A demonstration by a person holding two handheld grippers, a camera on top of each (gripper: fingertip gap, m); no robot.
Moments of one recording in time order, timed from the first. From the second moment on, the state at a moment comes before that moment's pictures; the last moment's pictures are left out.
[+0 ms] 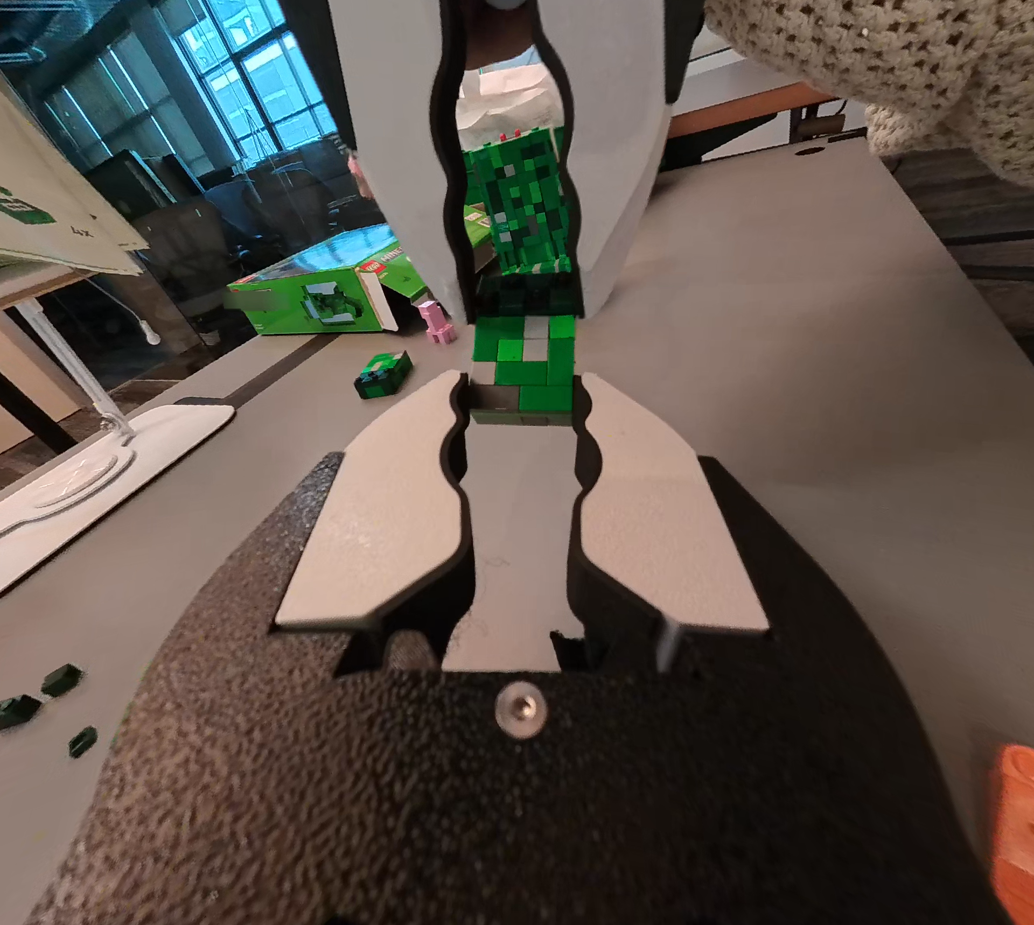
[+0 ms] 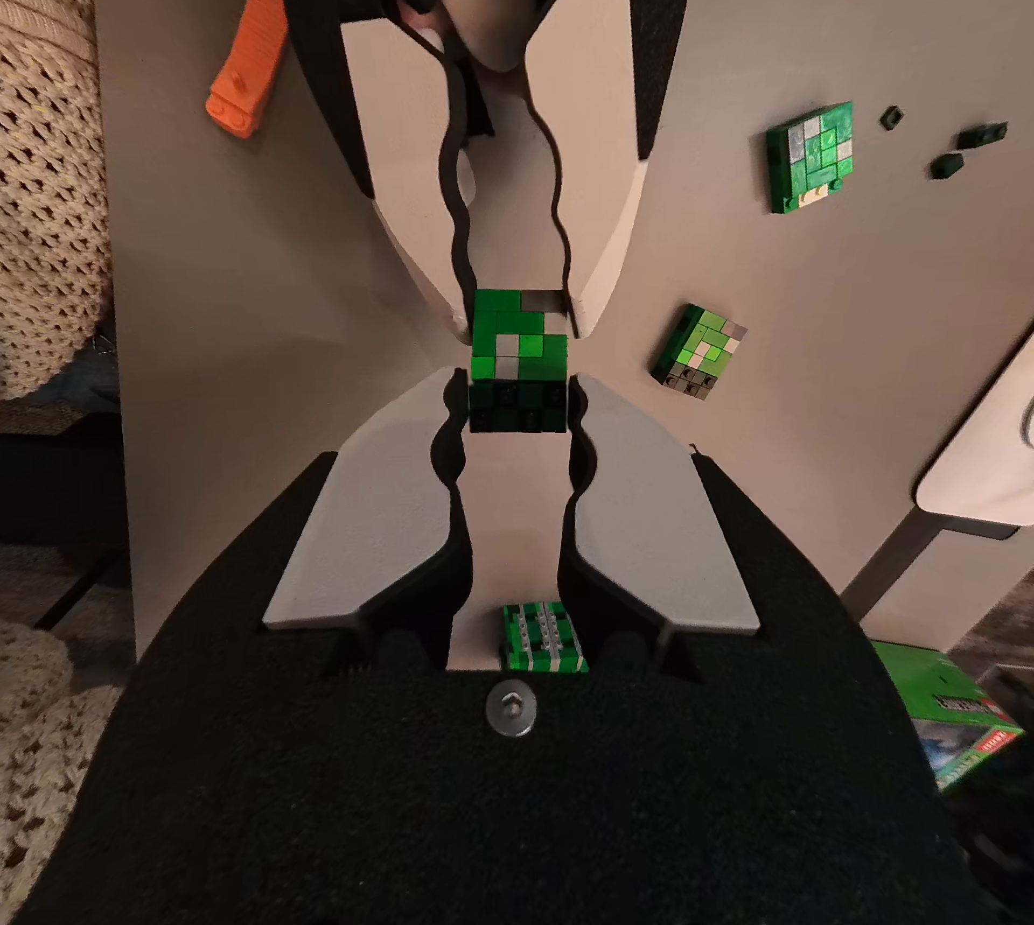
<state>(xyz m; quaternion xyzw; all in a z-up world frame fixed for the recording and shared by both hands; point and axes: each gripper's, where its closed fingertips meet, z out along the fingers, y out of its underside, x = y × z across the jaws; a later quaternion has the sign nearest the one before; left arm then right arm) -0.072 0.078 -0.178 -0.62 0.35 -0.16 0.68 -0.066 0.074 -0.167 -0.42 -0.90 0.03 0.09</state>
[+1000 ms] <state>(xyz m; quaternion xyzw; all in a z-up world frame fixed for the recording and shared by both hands) -0.086 0.087 -0.186 -0.66 0.33 -0.14 0.66 0.024 0.138 -0.255 -0.67 -0.65 0.22 0.27</state>
